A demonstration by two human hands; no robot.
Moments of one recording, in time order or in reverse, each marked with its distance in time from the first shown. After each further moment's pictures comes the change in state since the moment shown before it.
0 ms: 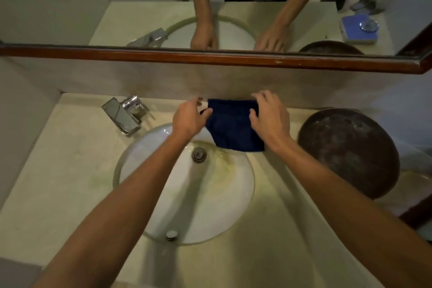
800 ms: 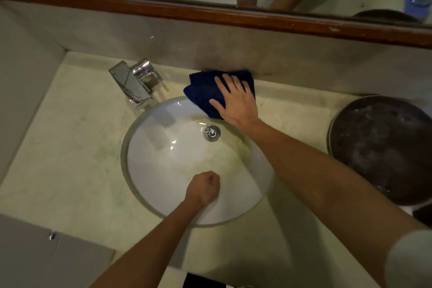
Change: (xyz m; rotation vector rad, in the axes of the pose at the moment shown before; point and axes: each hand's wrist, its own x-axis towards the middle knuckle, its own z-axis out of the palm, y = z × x) left_hand -0.173 -0.124 0.131 -0.185 -0.402 -0.287; right_hand 0.025 -0.065 0.155 -0.177 -0.217 -0.315
